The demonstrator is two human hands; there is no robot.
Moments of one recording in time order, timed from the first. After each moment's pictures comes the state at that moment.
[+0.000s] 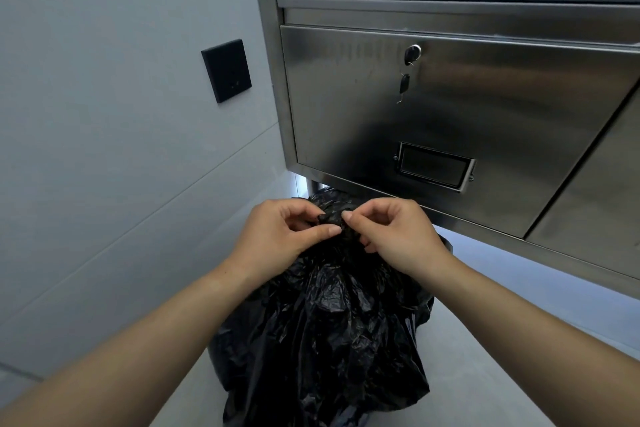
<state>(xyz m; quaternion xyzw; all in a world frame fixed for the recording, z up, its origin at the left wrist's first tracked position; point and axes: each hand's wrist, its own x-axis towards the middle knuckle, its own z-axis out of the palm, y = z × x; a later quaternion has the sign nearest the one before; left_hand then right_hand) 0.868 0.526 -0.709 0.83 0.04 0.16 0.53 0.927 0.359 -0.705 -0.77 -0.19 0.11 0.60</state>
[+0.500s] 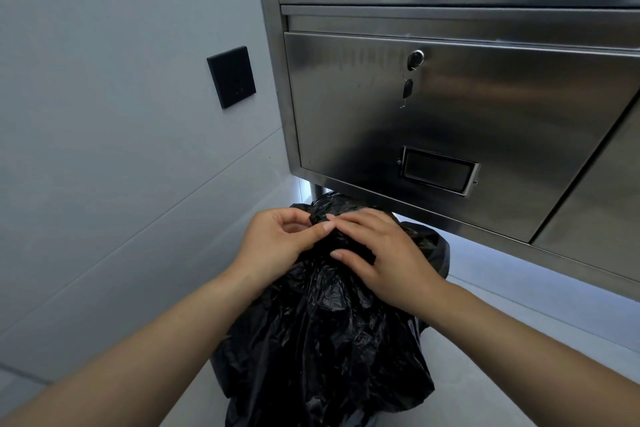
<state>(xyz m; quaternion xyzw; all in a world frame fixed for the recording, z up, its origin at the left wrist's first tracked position) 0.866 0.525 -0.712 0.75 0.14 0.12 0.63 0.925 0.358 -0.733 -0.83 -0.44 -0.05 0.34</state>
